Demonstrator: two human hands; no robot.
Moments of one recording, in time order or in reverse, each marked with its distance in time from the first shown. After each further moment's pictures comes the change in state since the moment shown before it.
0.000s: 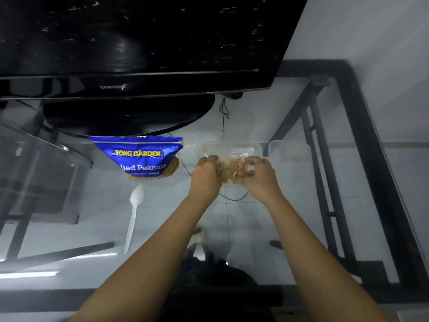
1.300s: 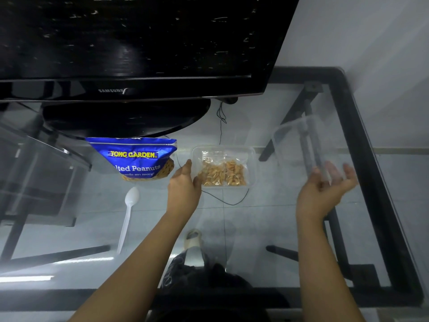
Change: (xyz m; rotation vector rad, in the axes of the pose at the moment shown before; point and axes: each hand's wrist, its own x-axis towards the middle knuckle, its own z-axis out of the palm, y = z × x) left_hand -0.022 -0.029 -0.001 -0.032 0.222 -0.070; right_hand -0.036 0.040 -0.068 0.736 0.891 0.002
